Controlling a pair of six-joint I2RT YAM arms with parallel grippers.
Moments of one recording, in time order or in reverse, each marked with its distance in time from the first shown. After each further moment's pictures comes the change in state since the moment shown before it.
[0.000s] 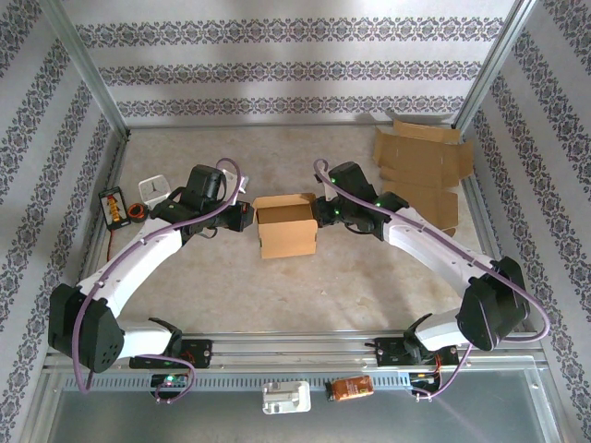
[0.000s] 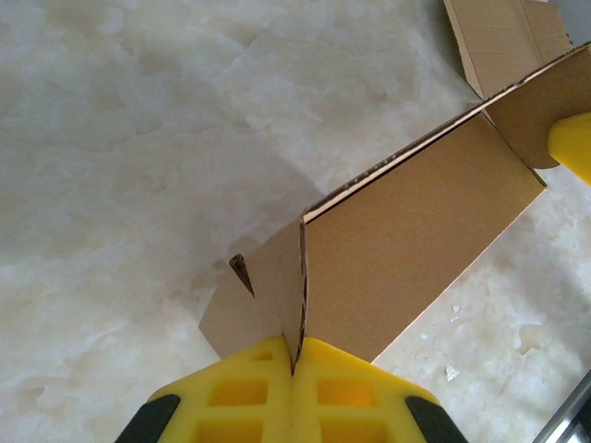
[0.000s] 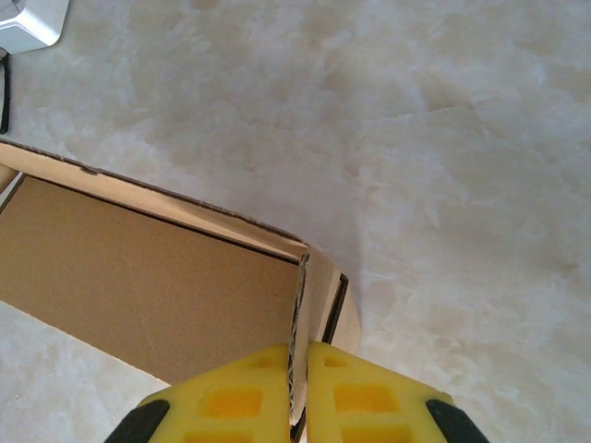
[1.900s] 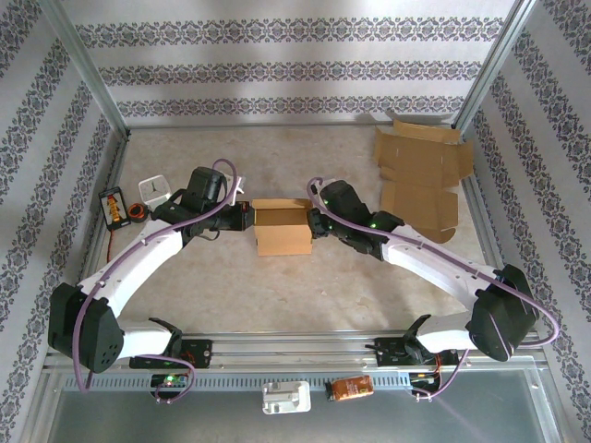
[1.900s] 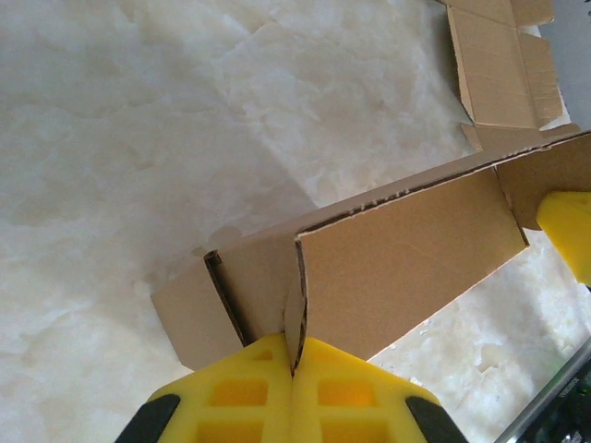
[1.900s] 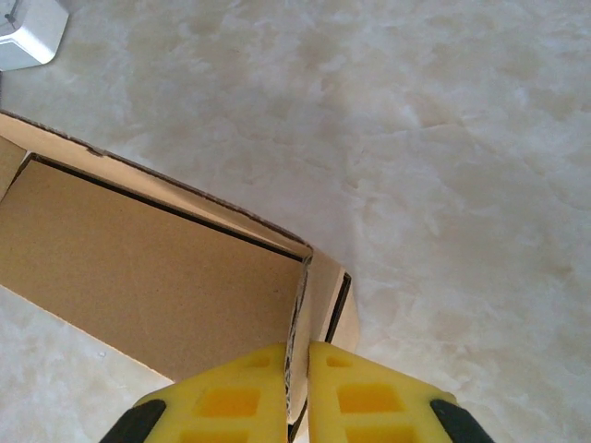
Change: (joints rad) left arm -0.007 0.001 -0.024 0.017 0.007 -0.138; right arm 0.126 -0.071 -0.129 0.134 0.180 0.057
